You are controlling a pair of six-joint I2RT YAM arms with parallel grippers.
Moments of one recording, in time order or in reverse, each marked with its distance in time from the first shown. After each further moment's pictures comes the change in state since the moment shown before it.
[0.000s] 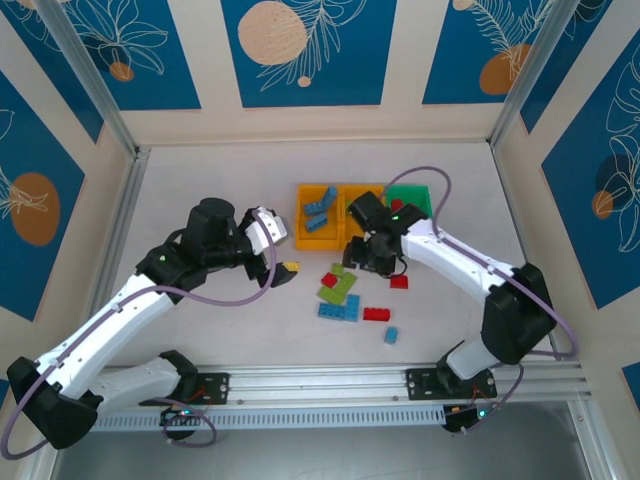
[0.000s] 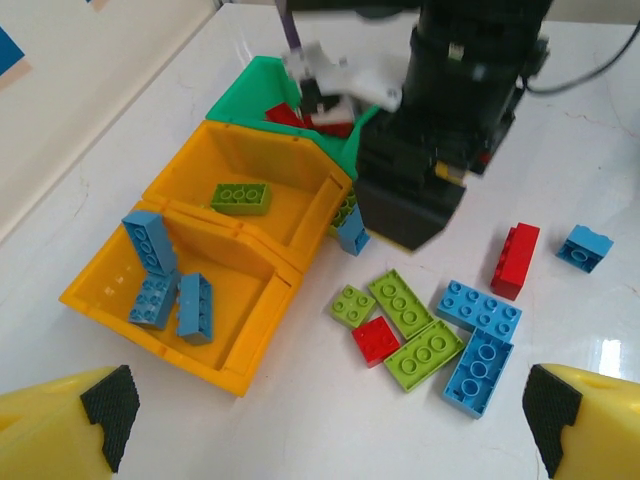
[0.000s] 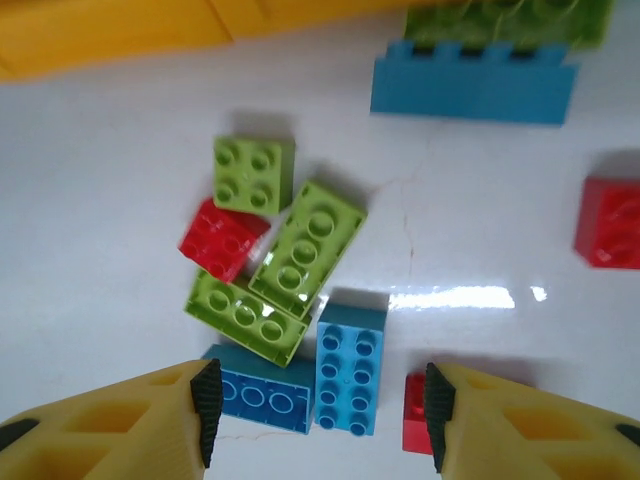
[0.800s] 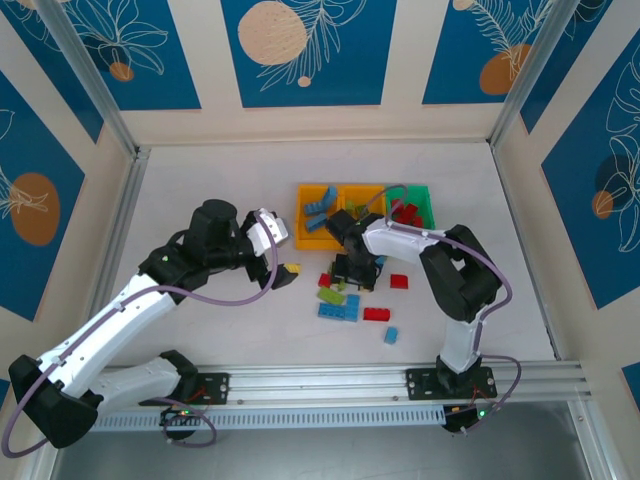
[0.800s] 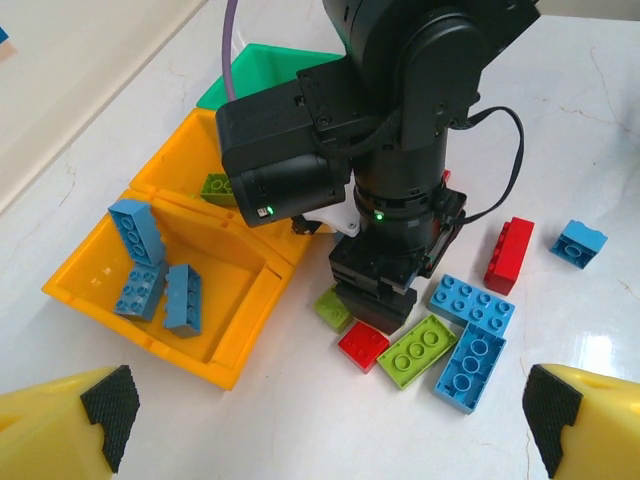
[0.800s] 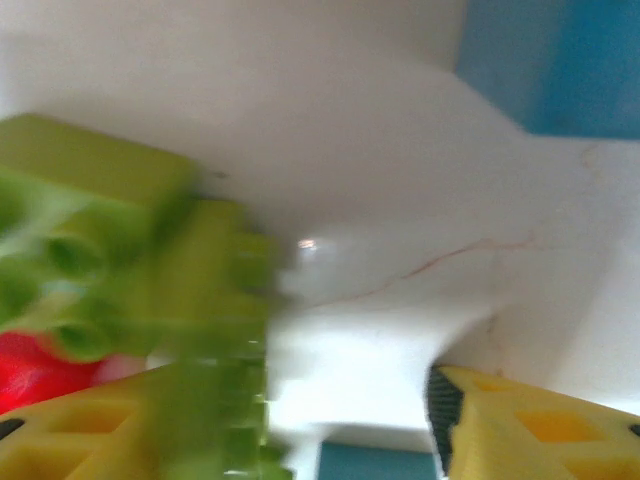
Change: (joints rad) left arm -0.005 0.002 -0.017 0.005 0.001 -0.016; right arm 0.015 0.328 0.008 0.103 -0.046 0.024
